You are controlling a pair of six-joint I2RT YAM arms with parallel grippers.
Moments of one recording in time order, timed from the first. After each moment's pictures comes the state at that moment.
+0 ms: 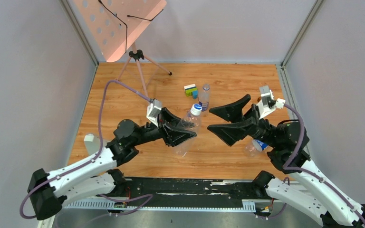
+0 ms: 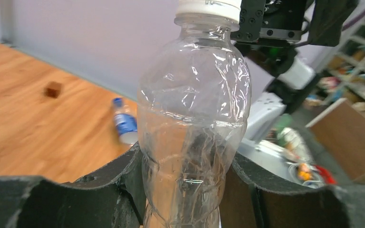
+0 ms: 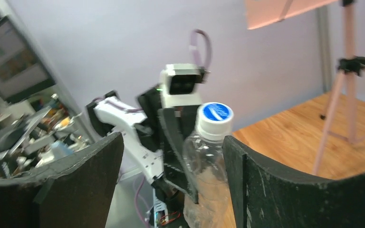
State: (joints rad) left arm -0.89 0.91 0.56 0.72 0.50 -0.62; right arm 0.78 0.65 0.83 0.31 -0.48 0.60
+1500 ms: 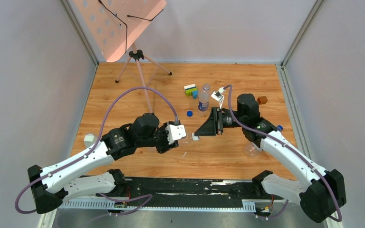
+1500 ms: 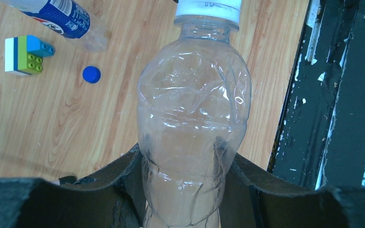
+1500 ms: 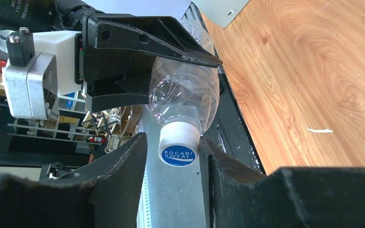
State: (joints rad) left arm -0.99 0.94 0.90 -0.57 0.18 0.35; right arm 0.52 1.07 0.79 -0.03 -0.99 0.74
